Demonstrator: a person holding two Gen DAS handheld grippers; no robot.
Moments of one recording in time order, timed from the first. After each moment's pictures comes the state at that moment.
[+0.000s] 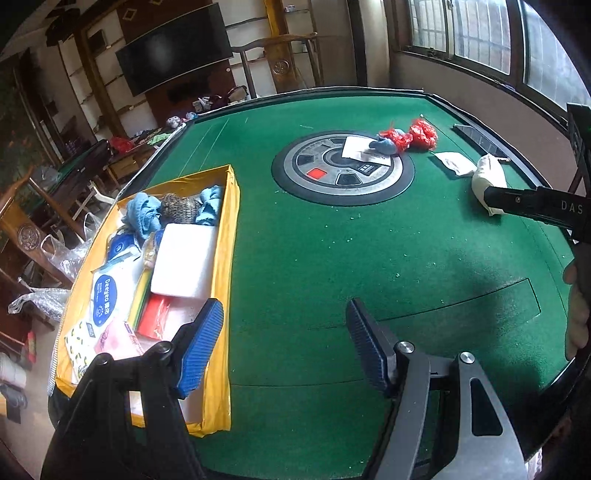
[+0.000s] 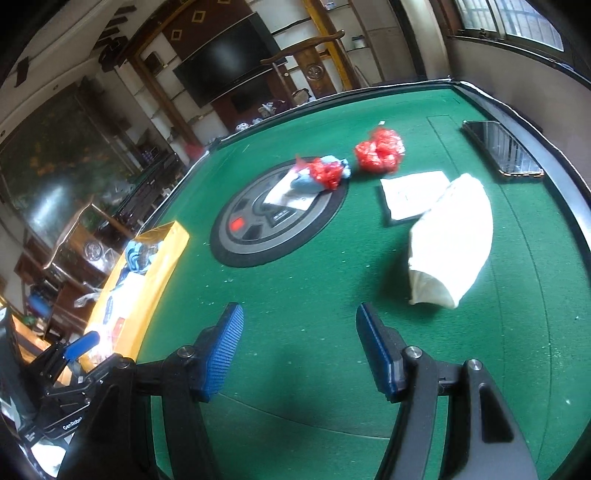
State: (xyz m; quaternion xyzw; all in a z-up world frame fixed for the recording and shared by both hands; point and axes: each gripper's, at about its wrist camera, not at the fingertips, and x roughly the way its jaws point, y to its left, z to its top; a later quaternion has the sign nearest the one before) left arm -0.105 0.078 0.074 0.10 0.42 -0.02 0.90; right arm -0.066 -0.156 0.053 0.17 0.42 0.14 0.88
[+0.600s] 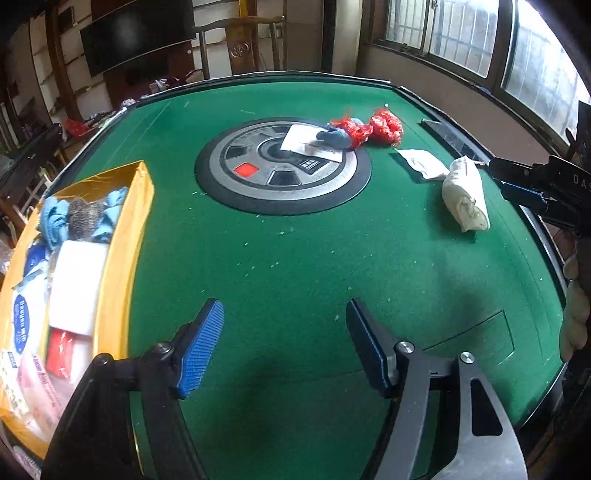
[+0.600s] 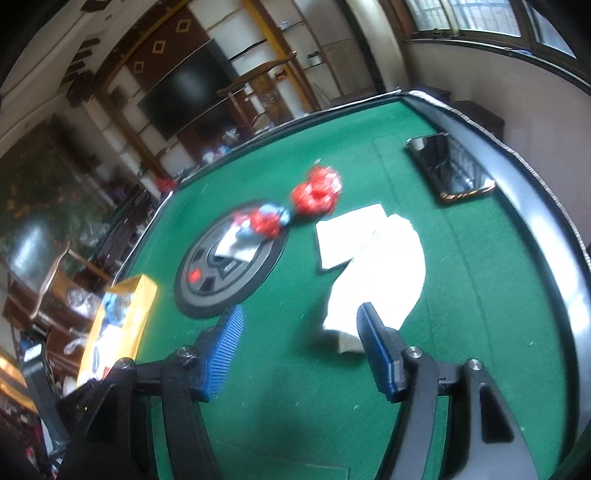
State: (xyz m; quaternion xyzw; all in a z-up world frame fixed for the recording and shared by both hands) left arm -0.047 0.038 0.044 0.04 0.46 -0.12 0.88; right arm -0.046 -0.216 0.071 0.21 0.40 0.06 0.89
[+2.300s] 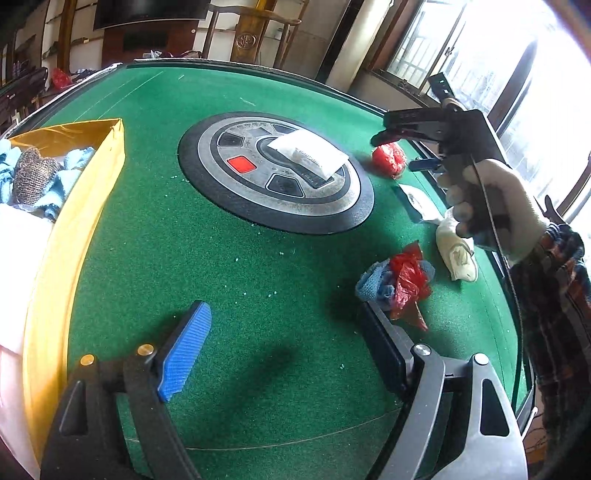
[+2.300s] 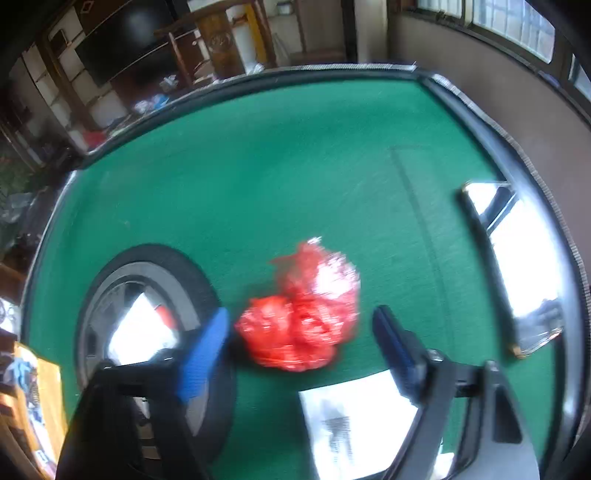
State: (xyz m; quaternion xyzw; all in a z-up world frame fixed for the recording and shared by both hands) left arm -0.013 0.069 0.015 -0.09 0.45 -0.17 0.87; right arm 0.157 -0.169 0.036 0.12 0.53 -0.02 0.84
